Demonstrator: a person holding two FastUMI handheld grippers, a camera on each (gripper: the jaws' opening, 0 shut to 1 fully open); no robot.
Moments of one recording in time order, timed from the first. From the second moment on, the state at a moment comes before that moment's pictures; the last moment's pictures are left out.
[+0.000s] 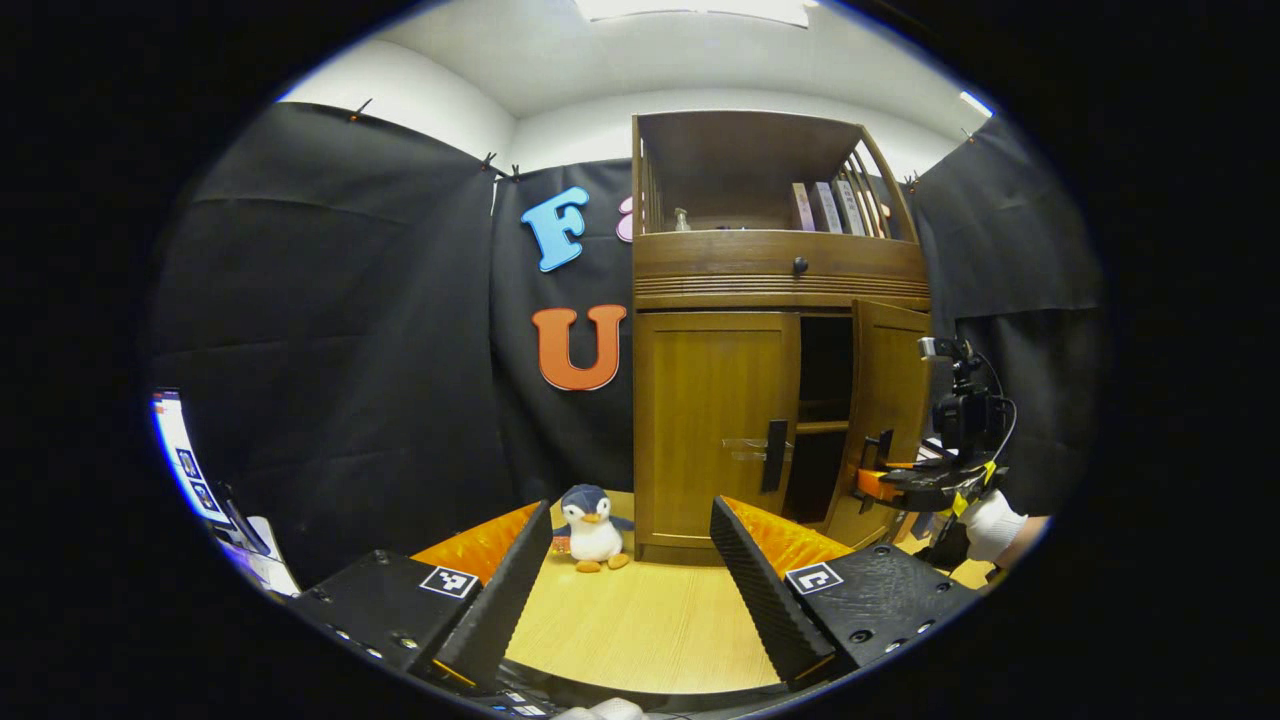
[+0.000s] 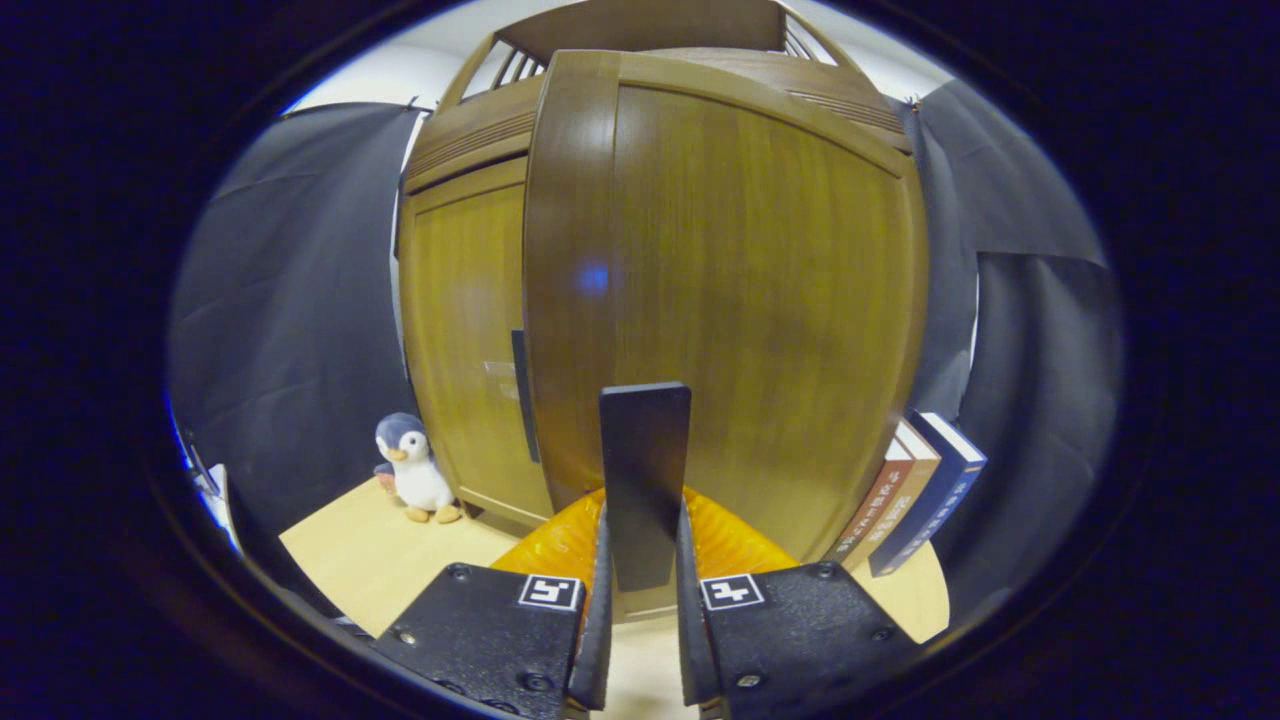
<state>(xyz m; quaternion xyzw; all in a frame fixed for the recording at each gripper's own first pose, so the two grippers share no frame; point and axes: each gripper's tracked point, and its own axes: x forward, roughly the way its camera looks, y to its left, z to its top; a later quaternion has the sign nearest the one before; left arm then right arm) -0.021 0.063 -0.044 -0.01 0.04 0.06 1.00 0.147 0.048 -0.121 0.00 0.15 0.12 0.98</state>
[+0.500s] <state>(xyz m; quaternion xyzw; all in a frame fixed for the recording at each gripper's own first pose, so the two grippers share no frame) -0.013 0.038 -0.047 0.00 0.04 0.01 1.00 0.100 0.002 -0.123 0.00 0.15 0.09 0.98</state>
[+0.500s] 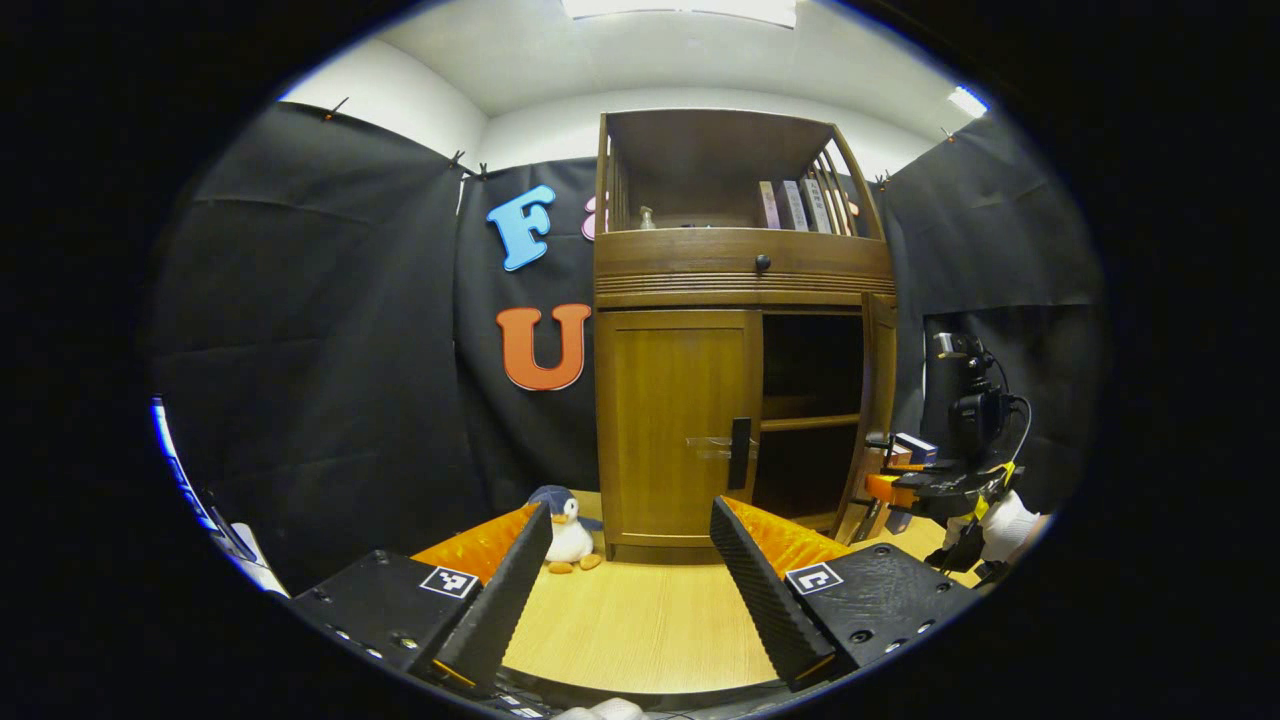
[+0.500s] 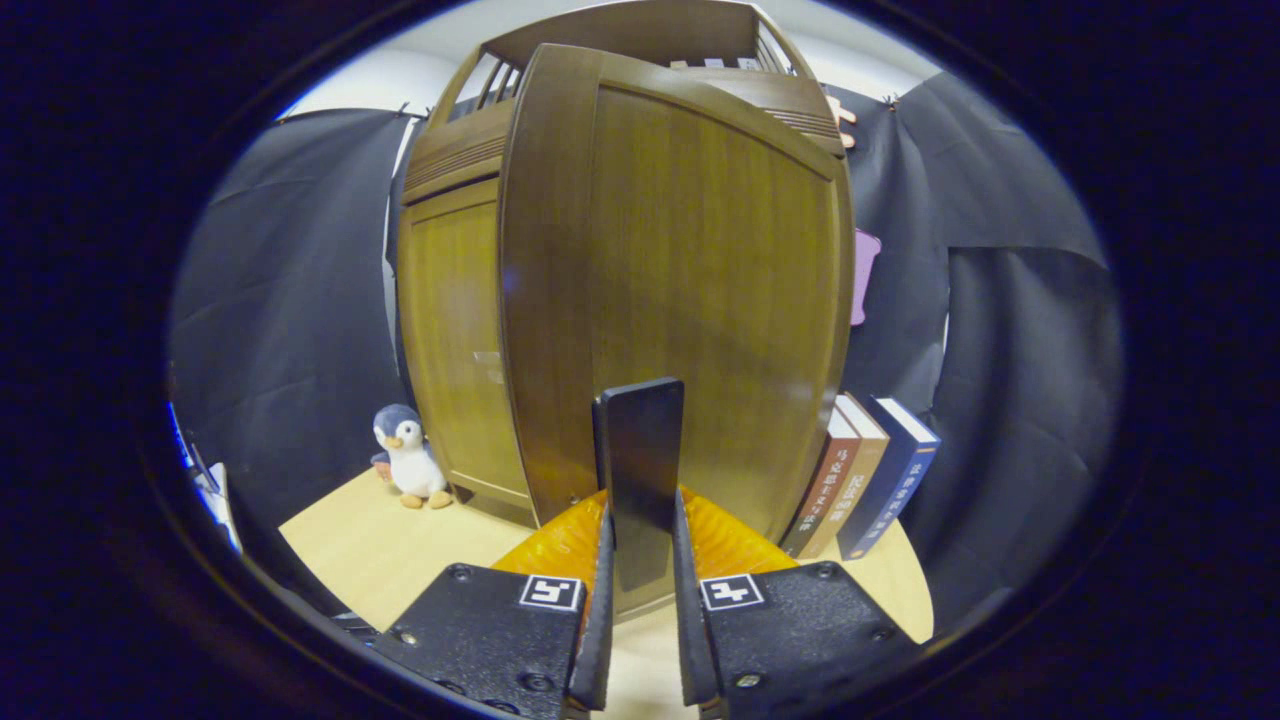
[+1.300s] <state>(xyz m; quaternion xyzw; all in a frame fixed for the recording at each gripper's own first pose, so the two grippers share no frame) 0.003 0.008 -0.054 -0.01 0.05 -0.06 1.00 0.067 -0.077 -0.131 0.02 0.17 0.01 0.98</state>
